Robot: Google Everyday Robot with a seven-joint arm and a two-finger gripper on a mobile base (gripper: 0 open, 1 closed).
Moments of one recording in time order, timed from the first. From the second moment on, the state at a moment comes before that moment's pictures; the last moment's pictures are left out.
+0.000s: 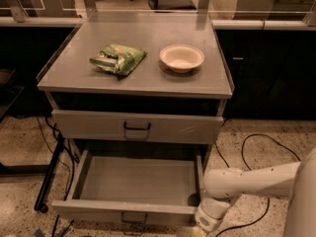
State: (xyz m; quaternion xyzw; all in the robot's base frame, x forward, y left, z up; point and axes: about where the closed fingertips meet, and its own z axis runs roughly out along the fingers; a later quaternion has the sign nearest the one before) arm 0.338 -0.145 0.395 0.40 -0.89 -0.18 0.10
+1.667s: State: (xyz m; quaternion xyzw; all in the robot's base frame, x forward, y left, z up) arm 0.398 -0.146 0.407 0.36 -0.91 -0.22 0.01
